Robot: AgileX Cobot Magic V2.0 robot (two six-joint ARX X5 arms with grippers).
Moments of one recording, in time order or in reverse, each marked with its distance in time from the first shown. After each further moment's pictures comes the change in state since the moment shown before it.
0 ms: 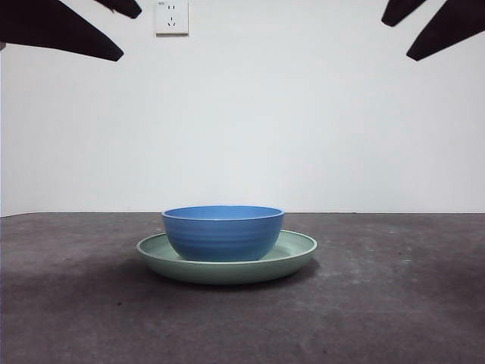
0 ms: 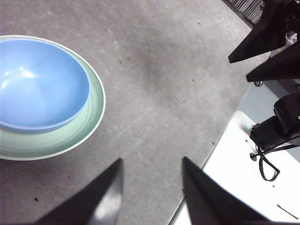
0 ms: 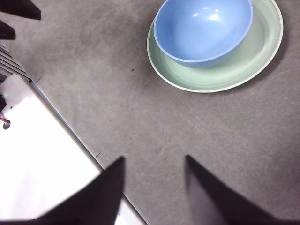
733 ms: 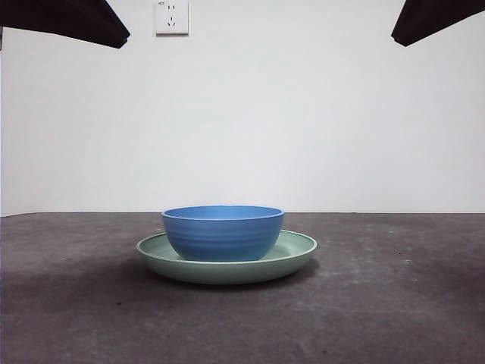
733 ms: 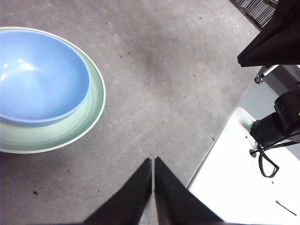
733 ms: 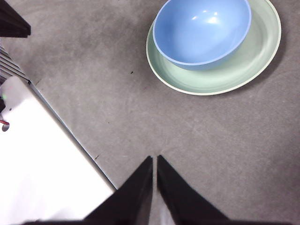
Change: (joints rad) left arm 0.000 0.000 0.000 -0.021 0.000 0.000; right arm 0.000 0.000 0.000 0.009 0.004 0.000
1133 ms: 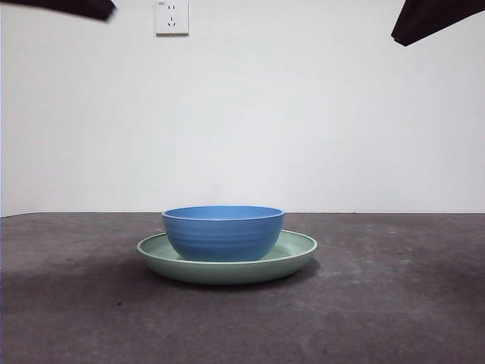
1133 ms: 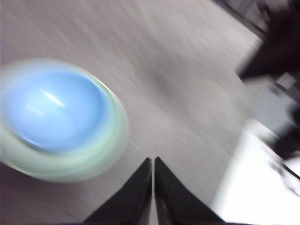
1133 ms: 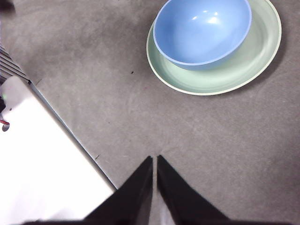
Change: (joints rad) left arm 0.063 -0.097 -0.002 0.046 -0.058 0.084; right arm 0.000 0.000 0.000 0.000 0.000 0.000
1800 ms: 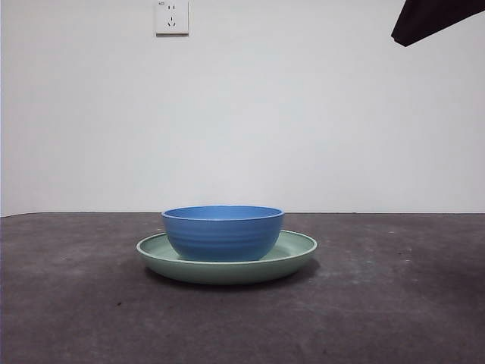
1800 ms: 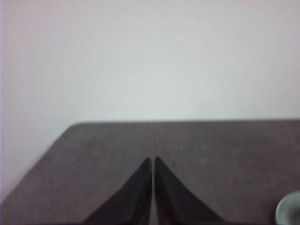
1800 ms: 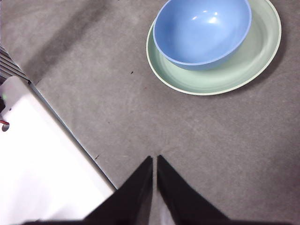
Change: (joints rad) left arm 0.498 -0.598 -0.532 0.483 -0.469 0.052; right arm 0.000 0.000 0.000 0.000 0.000 0.000
